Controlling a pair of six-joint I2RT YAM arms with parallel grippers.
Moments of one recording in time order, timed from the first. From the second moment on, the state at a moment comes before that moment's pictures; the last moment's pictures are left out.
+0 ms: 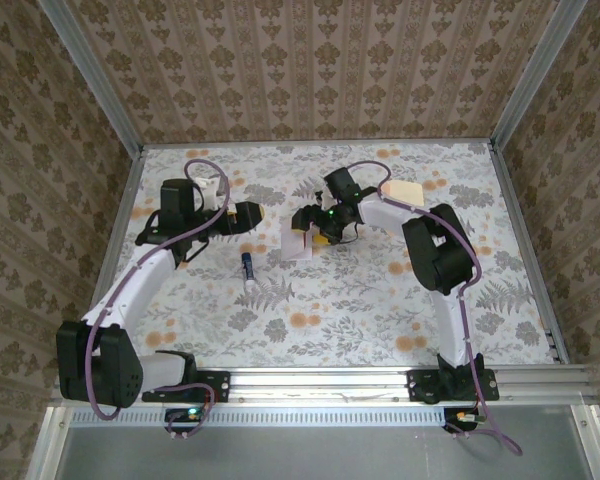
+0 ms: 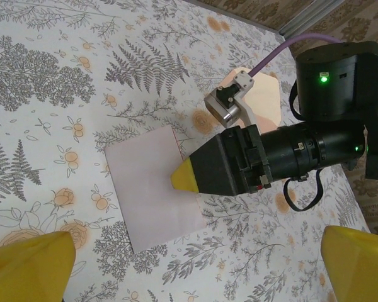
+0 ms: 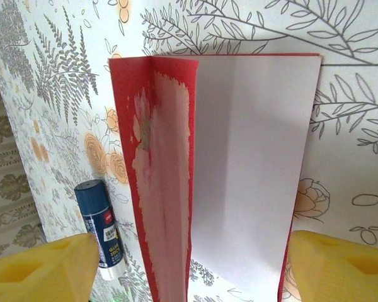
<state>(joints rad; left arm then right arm) -0.21 1.25 0.92 -0.29 0.61 -0.36 0.46 2.14 1.53 -0.42 -0.57 0.70</state>
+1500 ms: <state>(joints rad) -0.53 1.70 1.48 -0.42 0.45 -0.17 -0.13 1.89 1.54 -0.56 -0.37 0.26</state>
